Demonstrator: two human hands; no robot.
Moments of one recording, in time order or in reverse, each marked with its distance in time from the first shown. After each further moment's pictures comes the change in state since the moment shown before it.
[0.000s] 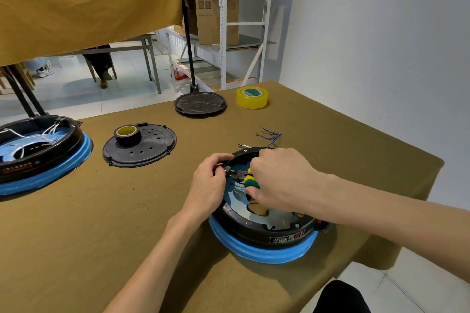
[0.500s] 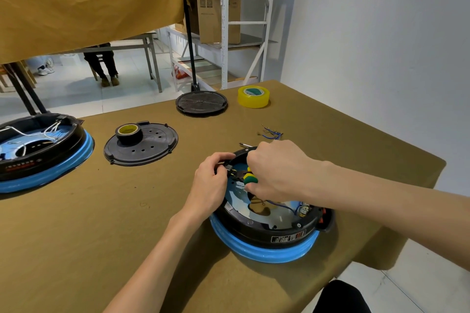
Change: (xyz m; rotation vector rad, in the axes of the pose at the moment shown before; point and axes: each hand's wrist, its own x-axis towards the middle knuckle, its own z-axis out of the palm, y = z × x) left_hand 0.001 -0.001 -0.001 -0.017 -0.005 0.004; right_hand 0.015 0.002 -0.015 -0.052 -0.098 -0.036
